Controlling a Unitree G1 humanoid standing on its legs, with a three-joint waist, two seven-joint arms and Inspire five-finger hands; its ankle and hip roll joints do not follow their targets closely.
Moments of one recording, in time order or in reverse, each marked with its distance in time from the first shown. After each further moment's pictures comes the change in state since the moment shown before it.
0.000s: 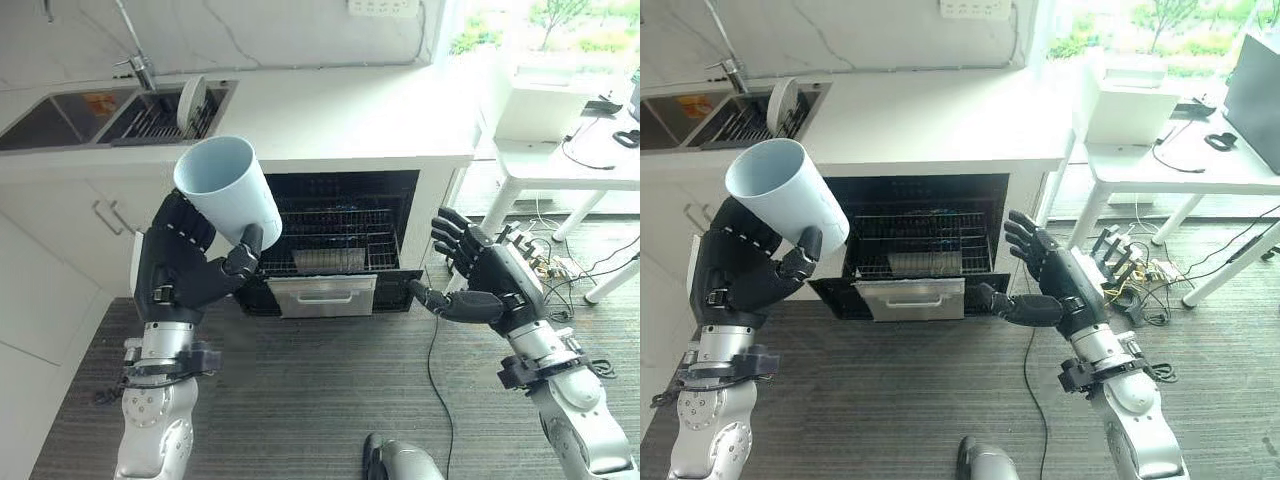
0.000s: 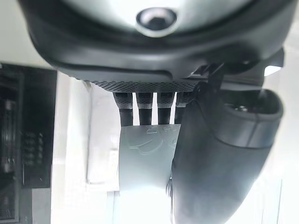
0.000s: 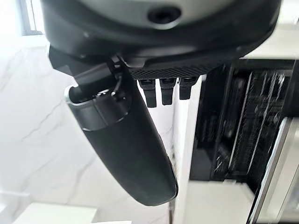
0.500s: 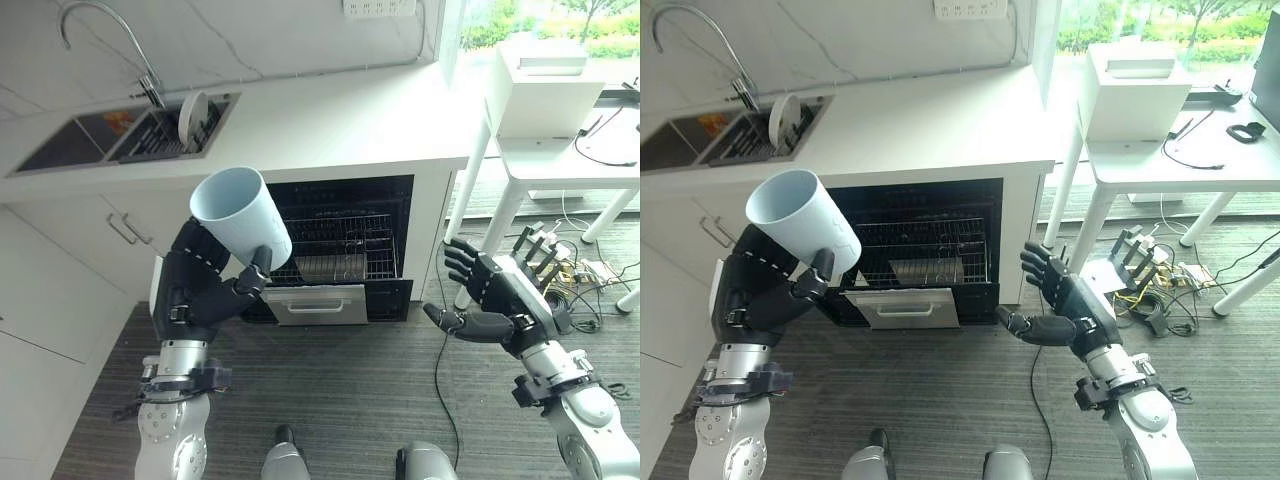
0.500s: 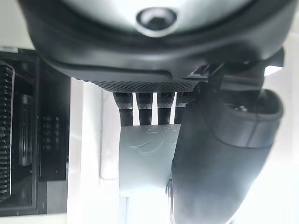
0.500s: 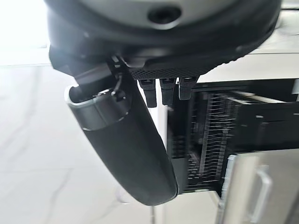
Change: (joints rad) left arm 0.046 -0.073 -0.024 0.056 -0.004 -0.044 -0.063; right arm 0.103 -0.014 -0.053 0.043 0.001 0.027 0.043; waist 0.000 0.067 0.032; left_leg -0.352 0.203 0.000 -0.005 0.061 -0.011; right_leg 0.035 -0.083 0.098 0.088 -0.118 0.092
